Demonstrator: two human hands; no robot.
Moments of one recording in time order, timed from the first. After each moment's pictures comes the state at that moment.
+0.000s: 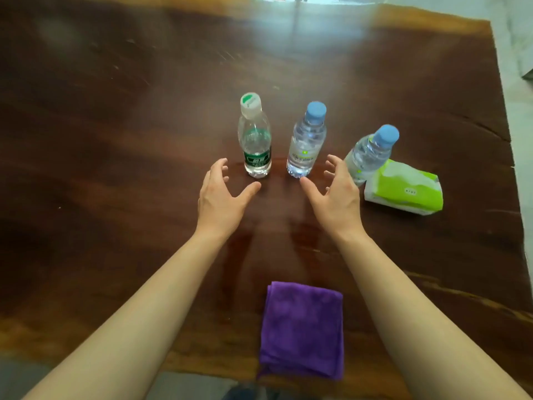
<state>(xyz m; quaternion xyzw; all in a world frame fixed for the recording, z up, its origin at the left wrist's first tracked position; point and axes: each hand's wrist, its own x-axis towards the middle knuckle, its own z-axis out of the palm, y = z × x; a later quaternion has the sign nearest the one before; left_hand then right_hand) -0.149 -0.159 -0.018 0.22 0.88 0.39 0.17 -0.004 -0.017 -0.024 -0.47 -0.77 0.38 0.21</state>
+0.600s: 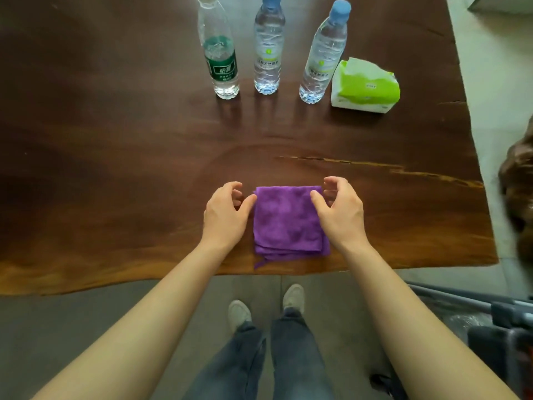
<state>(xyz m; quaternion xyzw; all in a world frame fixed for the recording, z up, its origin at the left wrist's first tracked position) -0.009 -0.293 -0.066 0.28 0.86 0.32 0.27 0.170 -0.173 -0.068 -0.56 -0.72 0.36 0.17</state>
